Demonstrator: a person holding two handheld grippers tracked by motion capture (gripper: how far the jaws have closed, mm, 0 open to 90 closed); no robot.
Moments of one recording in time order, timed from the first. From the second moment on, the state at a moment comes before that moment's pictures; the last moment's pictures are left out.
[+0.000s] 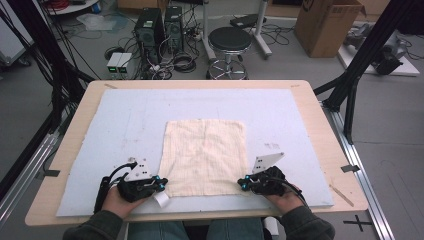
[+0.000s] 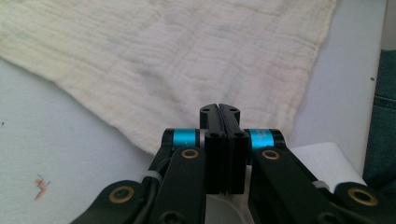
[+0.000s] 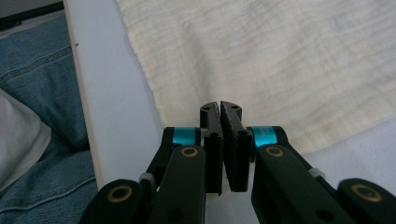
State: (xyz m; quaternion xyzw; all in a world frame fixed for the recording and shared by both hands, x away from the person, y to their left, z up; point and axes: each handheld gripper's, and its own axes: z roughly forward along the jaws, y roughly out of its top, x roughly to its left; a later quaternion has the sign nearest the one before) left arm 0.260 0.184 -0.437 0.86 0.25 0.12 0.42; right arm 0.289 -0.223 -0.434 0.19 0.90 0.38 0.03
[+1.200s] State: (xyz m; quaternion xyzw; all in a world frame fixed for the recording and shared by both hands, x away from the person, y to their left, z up) left arm 0.271 0.199 -0.425 0.82 0.30 0.13 0.47; right arm 0.297 -0.239 -0.424 0.26 0.85 0.46 0.07
